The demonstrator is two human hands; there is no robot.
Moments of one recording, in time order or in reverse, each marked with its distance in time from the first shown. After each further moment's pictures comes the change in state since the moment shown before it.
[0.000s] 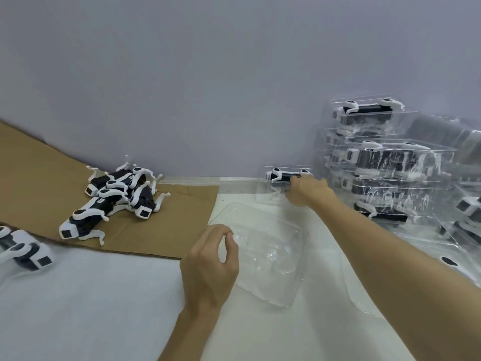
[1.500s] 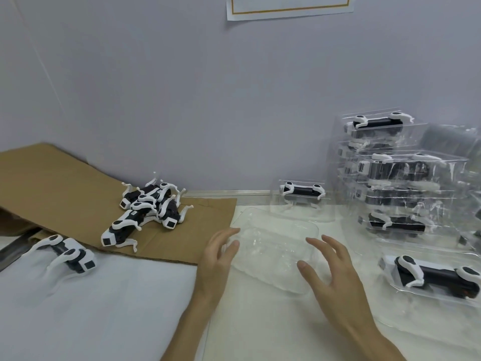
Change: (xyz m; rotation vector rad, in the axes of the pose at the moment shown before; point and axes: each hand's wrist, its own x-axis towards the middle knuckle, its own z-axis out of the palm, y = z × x) left_hand 0.017 -0.017 -0.026 -0.575 -0.374 -0.517; right_hand -0.195 -0.014 0.085 1.048 0.455 -0.106
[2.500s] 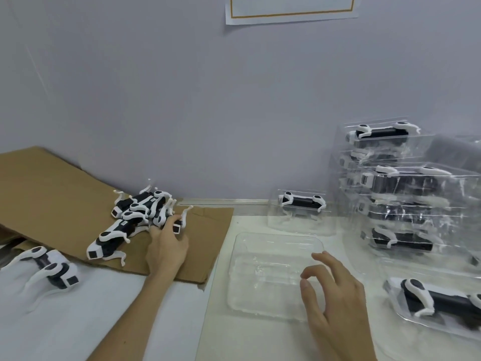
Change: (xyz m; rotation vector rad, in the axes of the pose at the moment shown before) left_hand 0.099 -0.030 -0.066 0.820 0.390 -0.206; right_hand 0.008 -0.001 0.011 -0.161 0.194 -0.278
